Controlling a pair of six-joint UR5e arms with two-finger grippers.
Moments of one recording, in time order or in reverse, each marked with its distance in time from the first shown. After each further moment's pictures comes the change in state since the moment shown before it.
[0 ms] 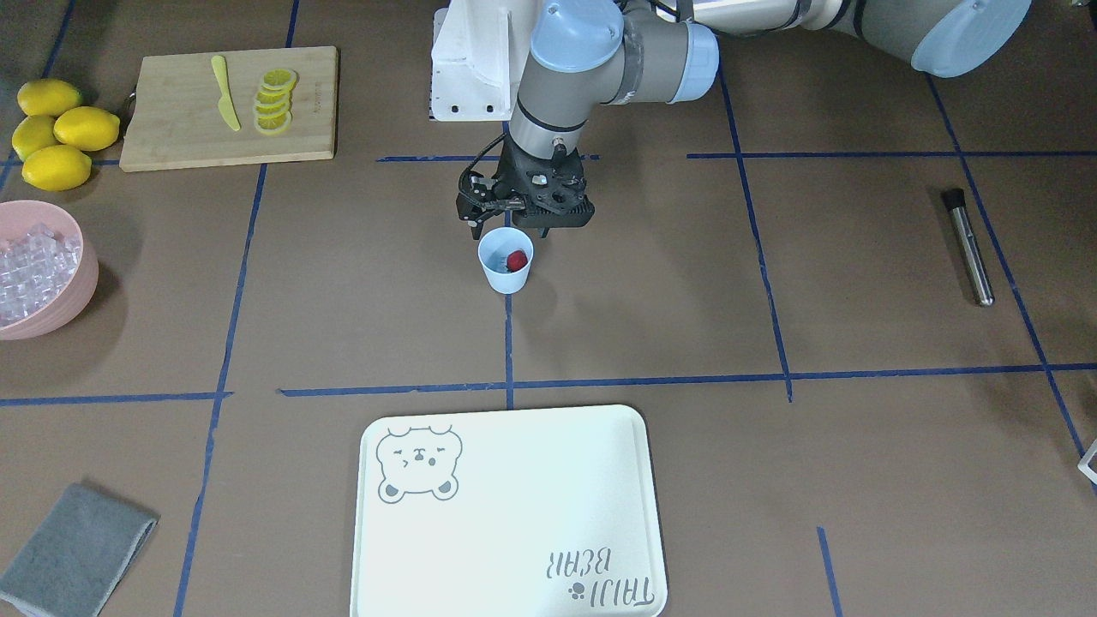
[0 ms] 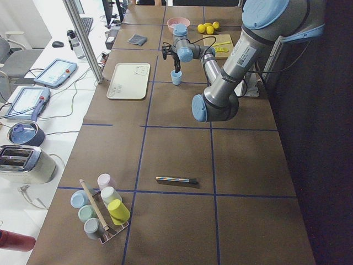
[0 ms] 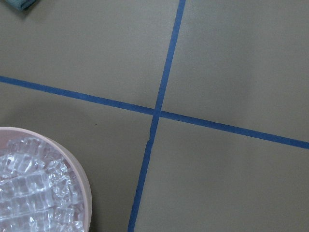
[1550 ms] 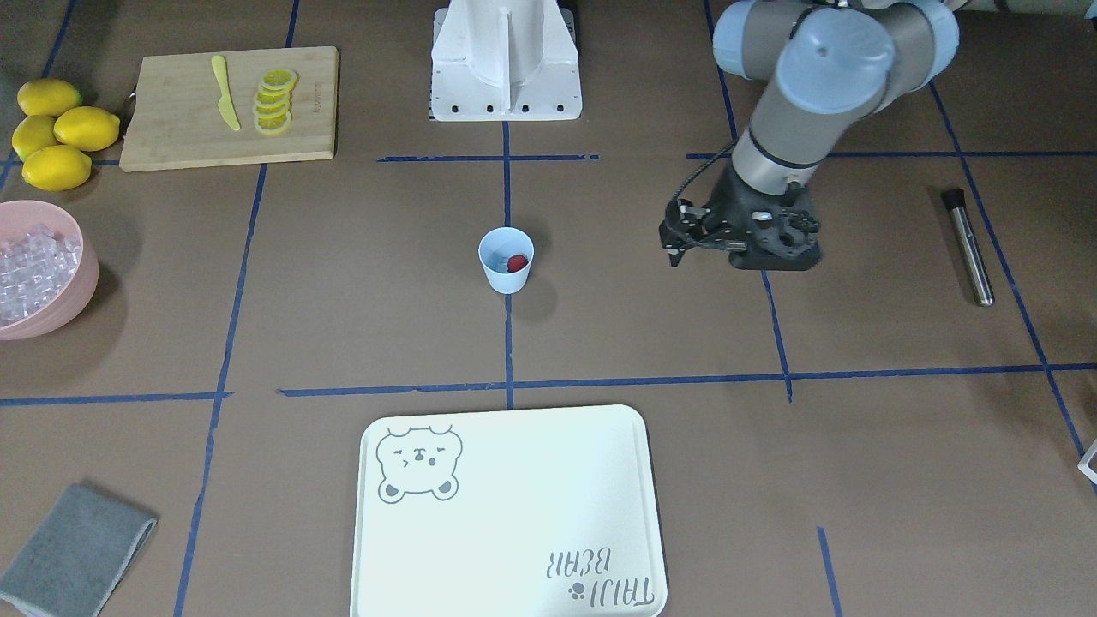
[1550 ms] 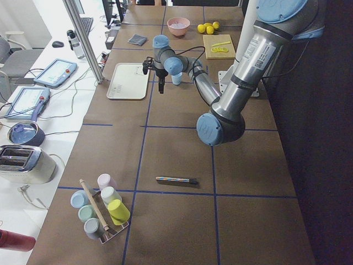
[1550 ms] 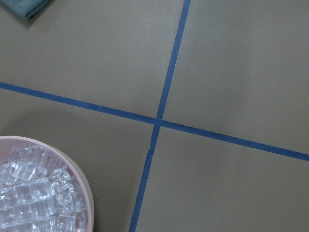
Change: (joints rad) left arm -0.348 0.341 -0.209 0.190 -0.256 0.546; right arm -0.005 0.012 0.013 0.002 -0.013 0.007
